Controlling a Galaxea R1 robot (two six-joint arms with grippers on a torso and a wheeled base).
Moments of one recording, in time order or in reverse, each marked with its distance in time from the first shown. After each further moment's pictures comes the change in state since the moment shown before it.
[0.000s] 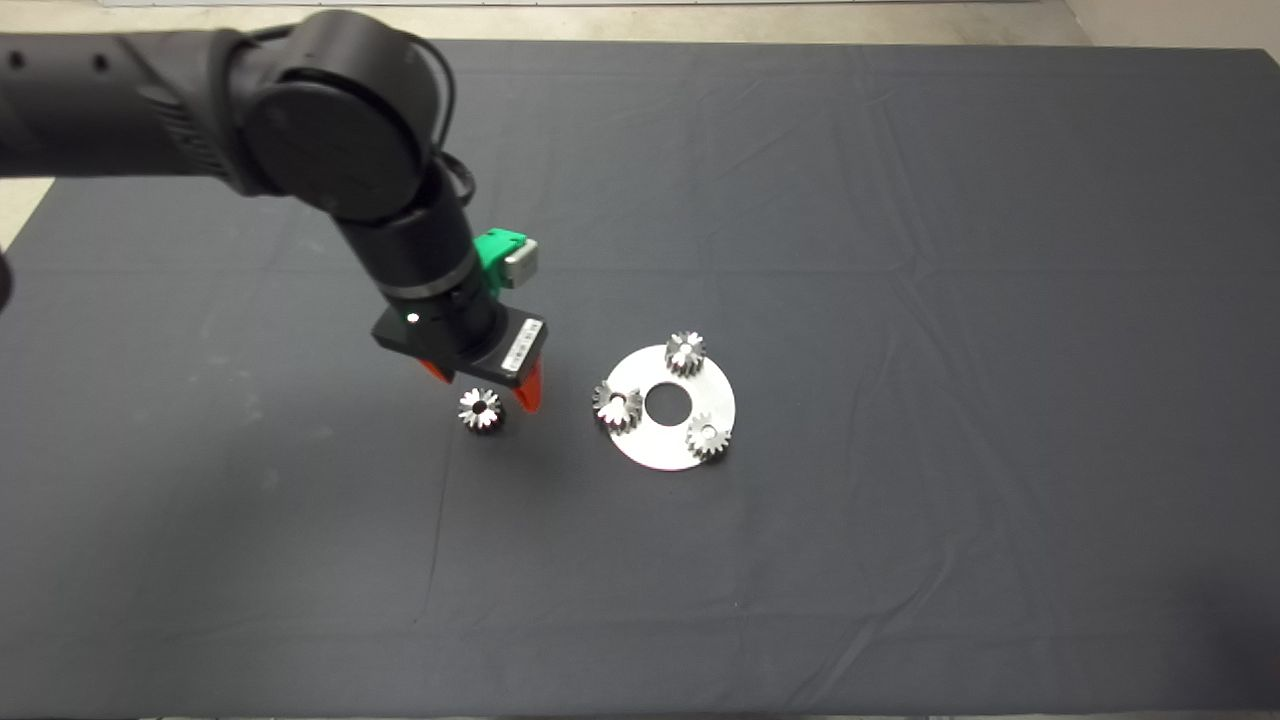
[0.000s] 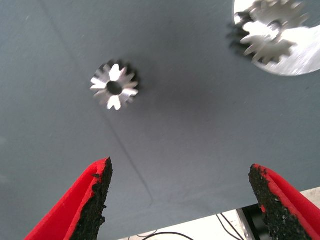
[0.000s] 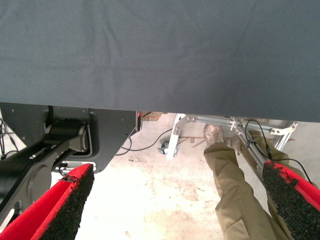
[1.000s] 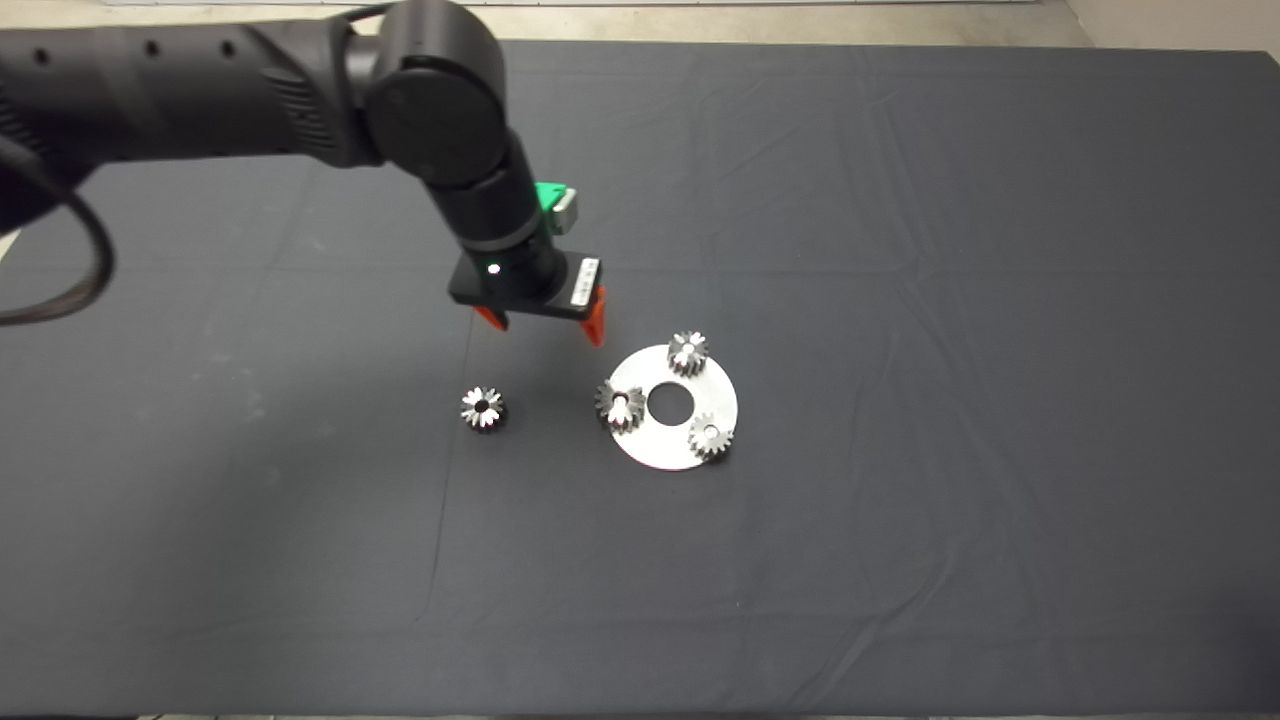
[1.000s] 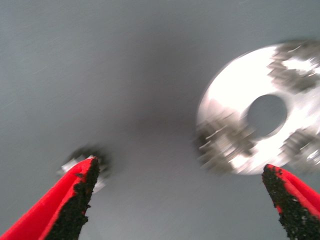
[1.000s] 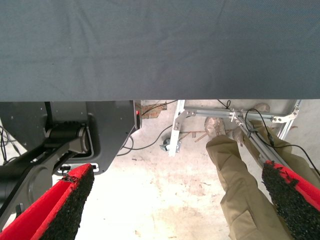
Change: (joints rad) left arm 0.034 0.130 -0.205 0.140 -0.107 -0.059; right arm 0.000 -0.109 0.000 0.001 0.001 -0.030
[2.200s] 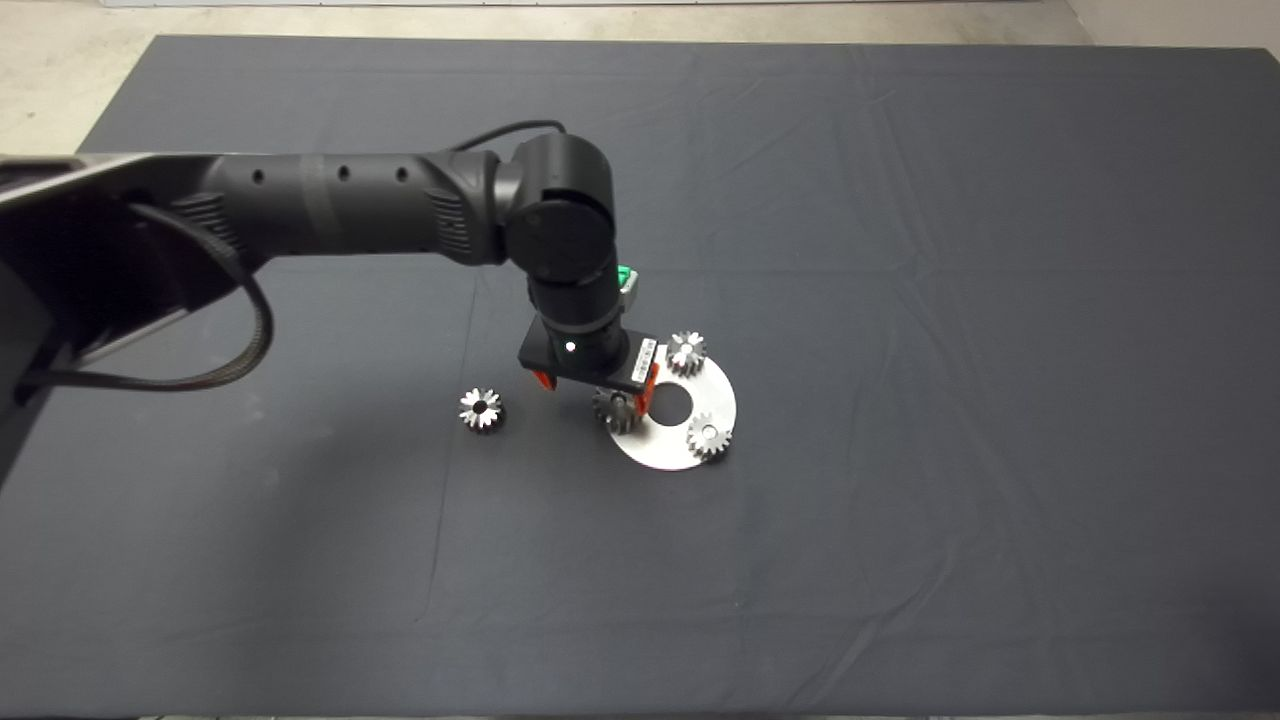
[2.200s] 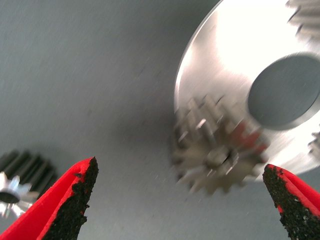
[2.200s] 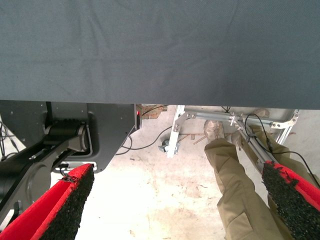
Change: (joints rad) left arm 0.148 0.139 -0.082 0.069 0.104 0.026; right arm 0.000 0.043 0.000 0.002 0.000 0.000
